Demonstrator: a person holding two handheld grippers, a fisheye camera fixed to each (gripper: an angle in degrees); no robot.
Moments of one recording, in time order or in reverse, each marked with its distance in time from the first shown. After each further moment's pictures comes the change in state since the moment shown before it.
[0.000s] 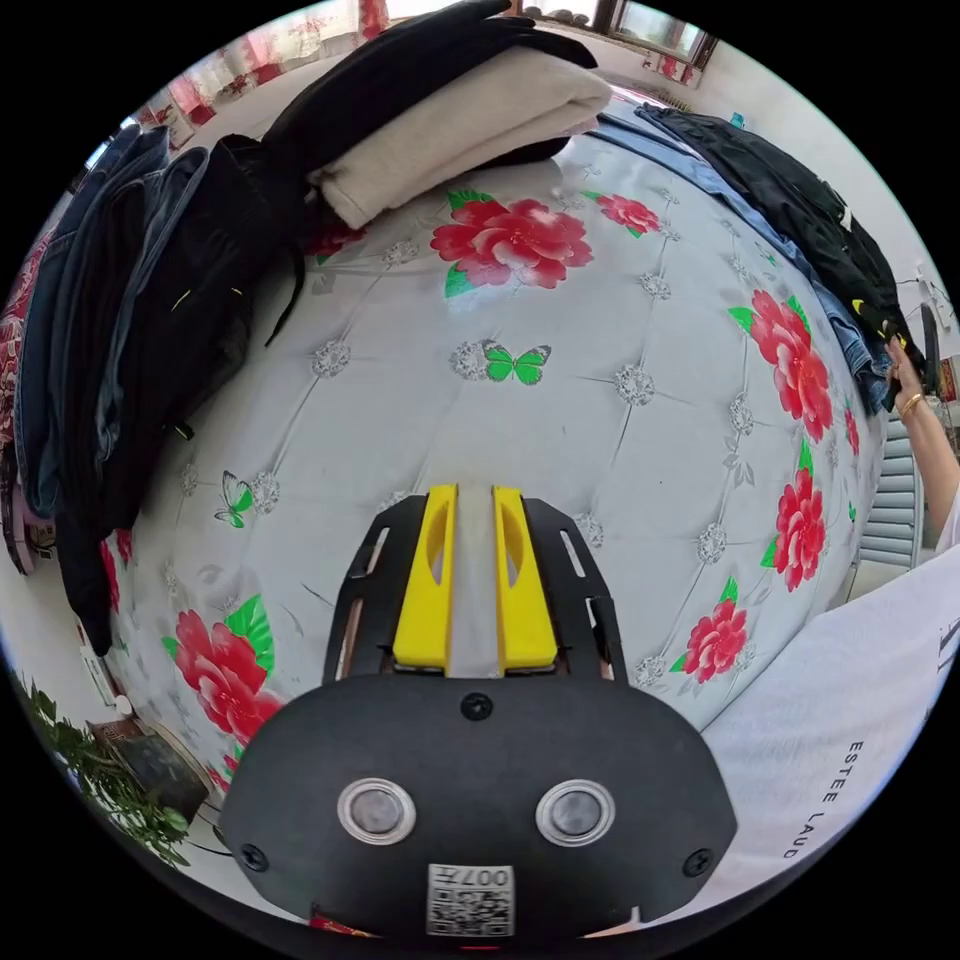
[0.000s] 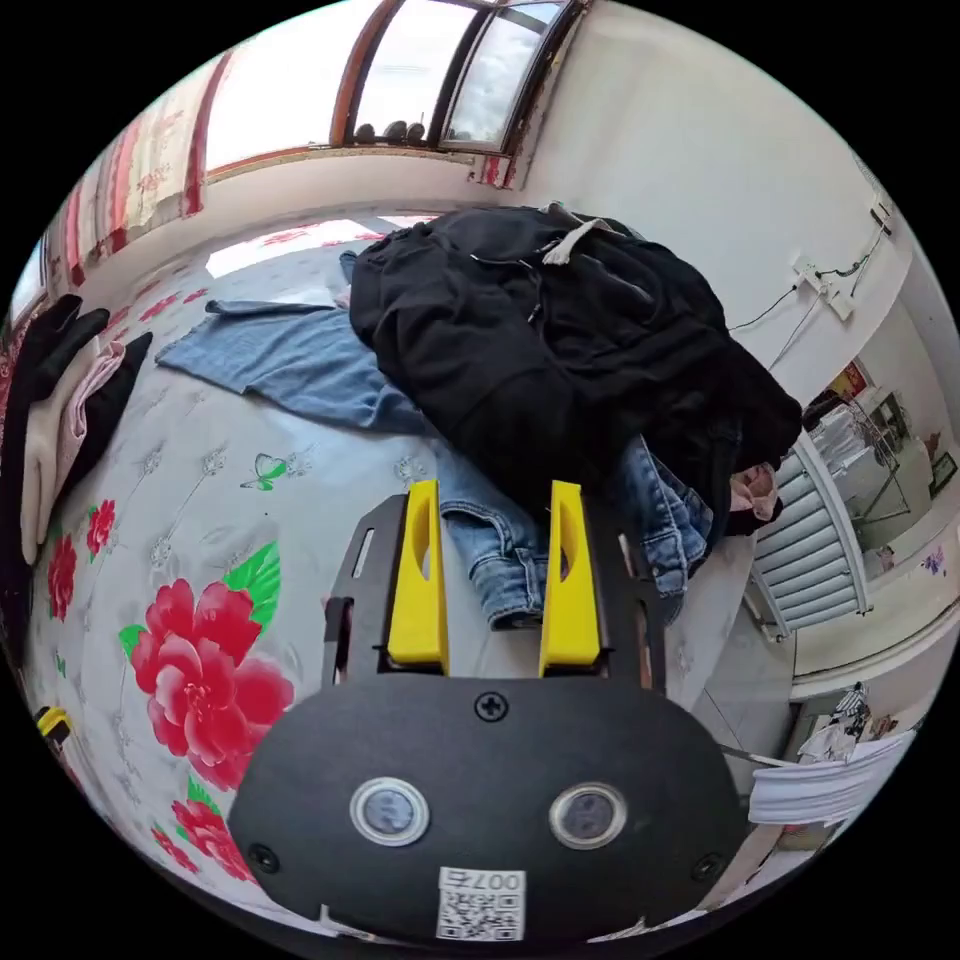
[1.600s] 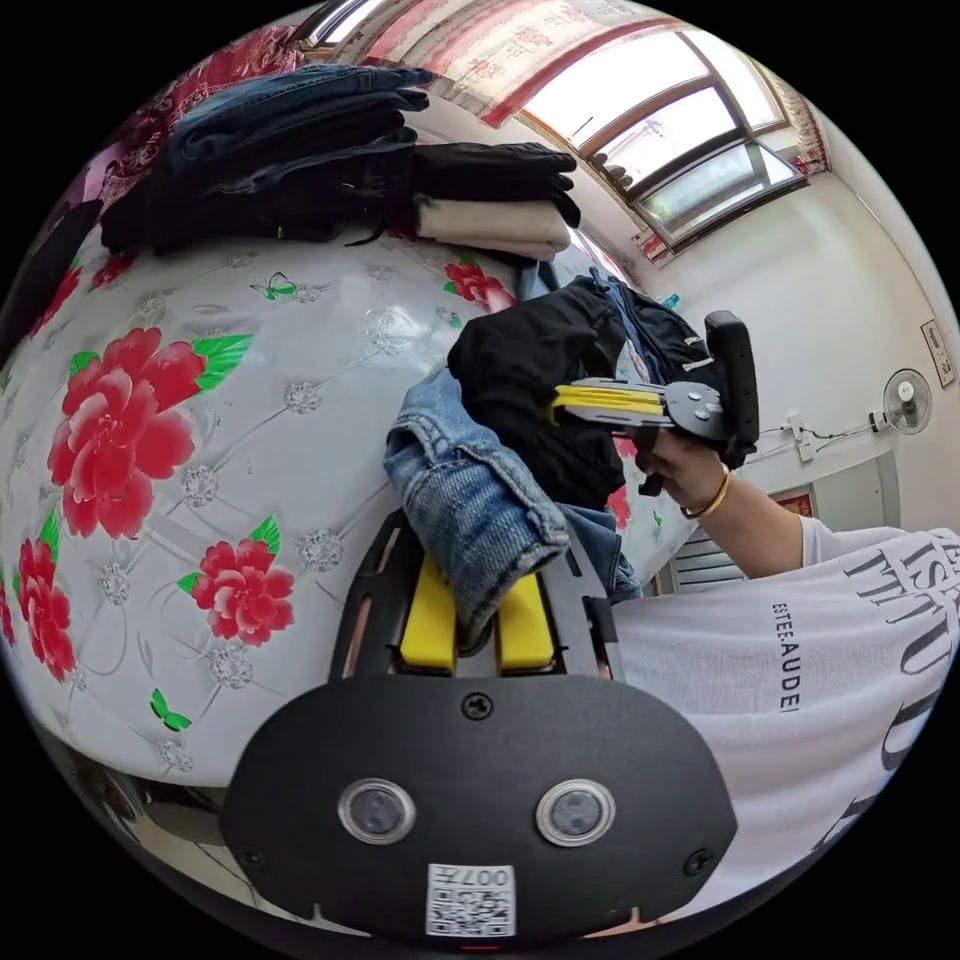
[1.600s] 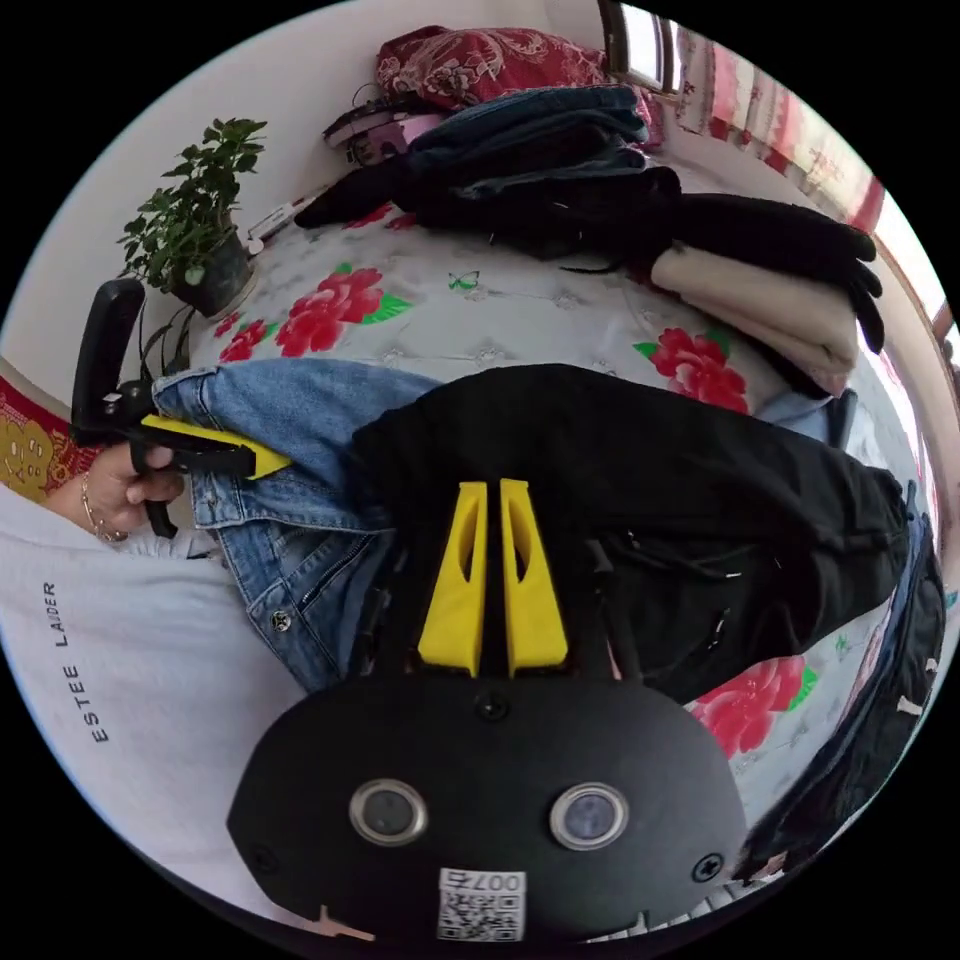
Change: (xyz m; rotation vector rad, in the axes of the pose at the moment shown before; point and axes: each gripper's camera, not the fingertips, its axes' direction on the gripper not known) left arm -0.099 0.249 -0.076 0.332 0.505 -0.292; right arm -0.326 0.244 -0.200 -0.167 -0.769 -1.214
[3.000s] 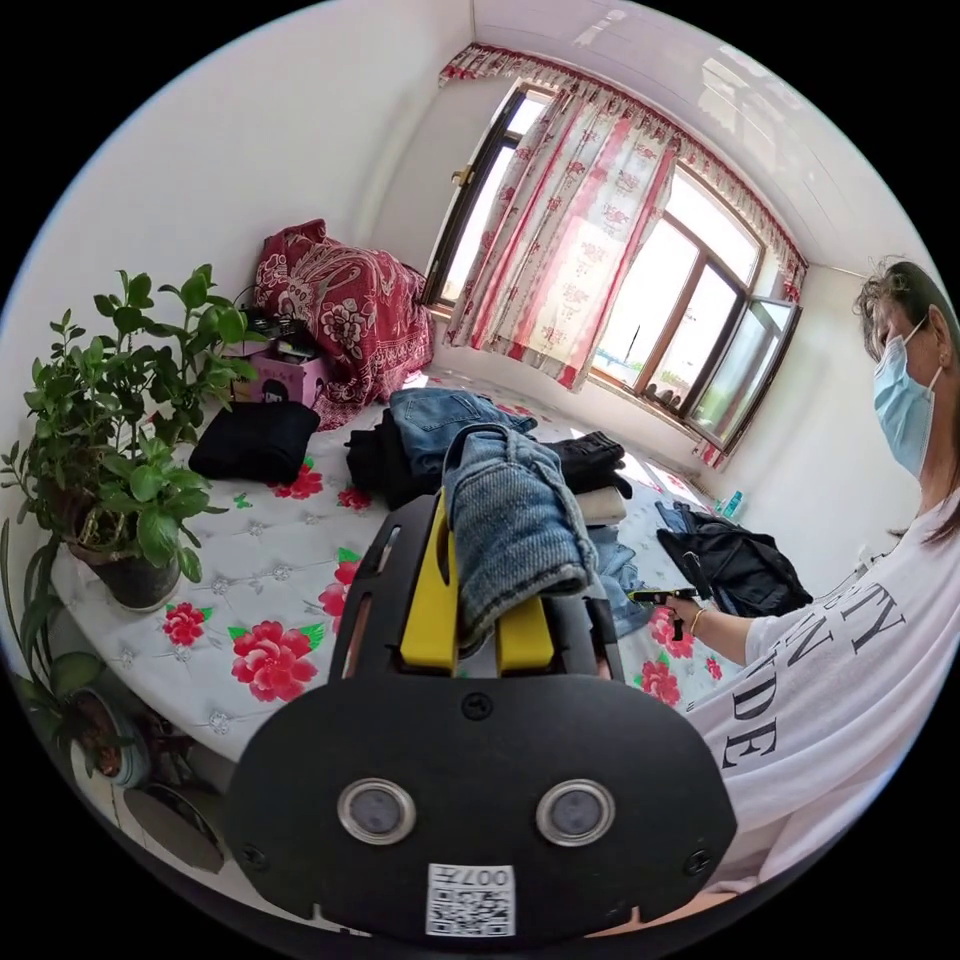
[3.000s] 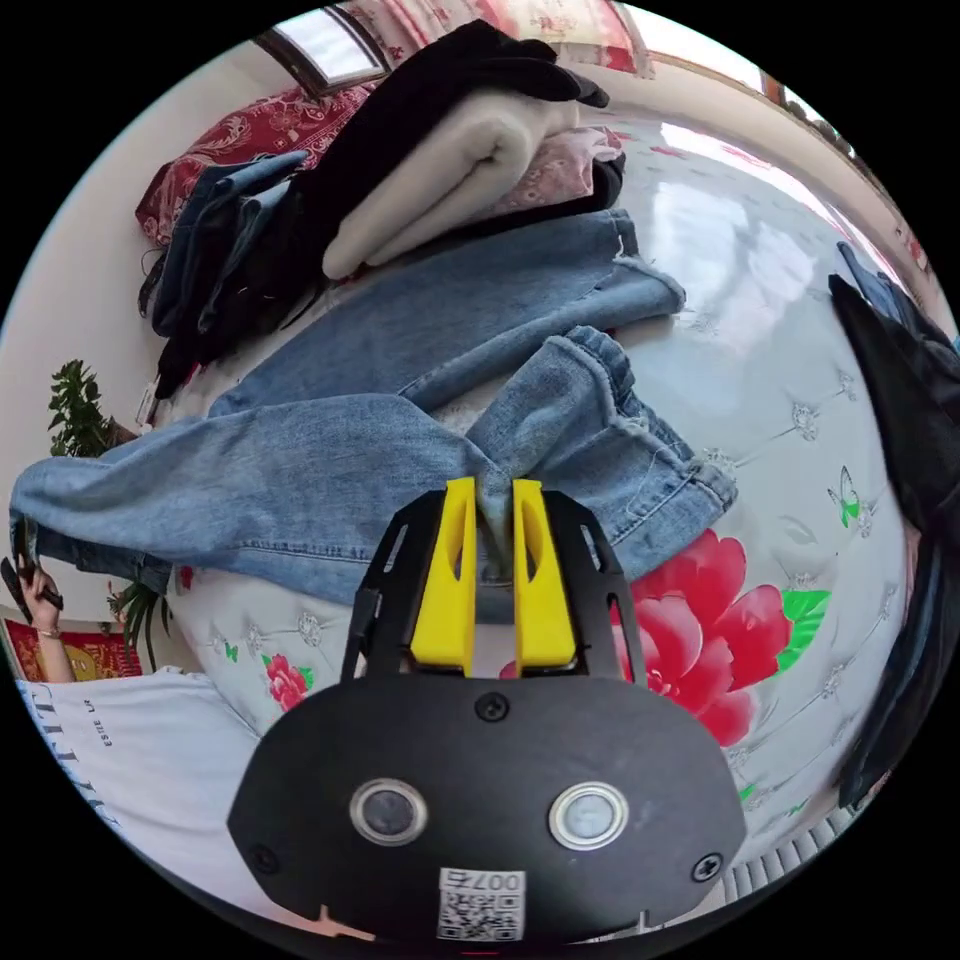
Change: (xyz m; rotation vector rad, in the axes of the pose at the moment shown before) left arm 0.082 0.176 -0.236 0.729 -0.335 -0.065; right arm 0.186 0.082 -0.010 0.036 -0.027 0.503
